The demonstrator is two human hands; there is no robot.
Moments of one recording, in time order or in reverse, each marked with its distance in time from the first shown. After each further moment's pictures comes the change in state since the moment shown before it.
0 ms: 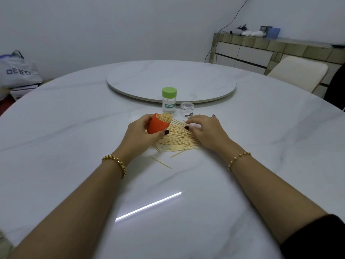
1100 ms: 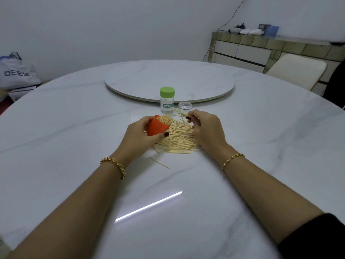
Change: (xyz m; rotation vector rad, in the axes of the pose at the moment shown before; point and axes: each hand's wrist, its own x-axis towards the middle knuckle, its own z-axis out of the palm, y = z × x) left_hand -0.003 0.002 0.003 0.038 -0.008 0.023; right_hand -0.004 -0.008 0.007 0.138 0.375 -0.092
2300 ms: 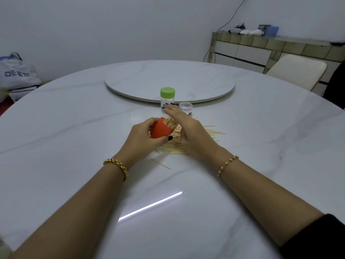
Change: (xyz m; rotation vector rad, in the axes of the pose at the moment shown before) left_hand -0.003 0.003 0.004 0.078 -0.022 0.092; right_hand -0.006 -0.035 0.004 0.122 -0.256 -0.297
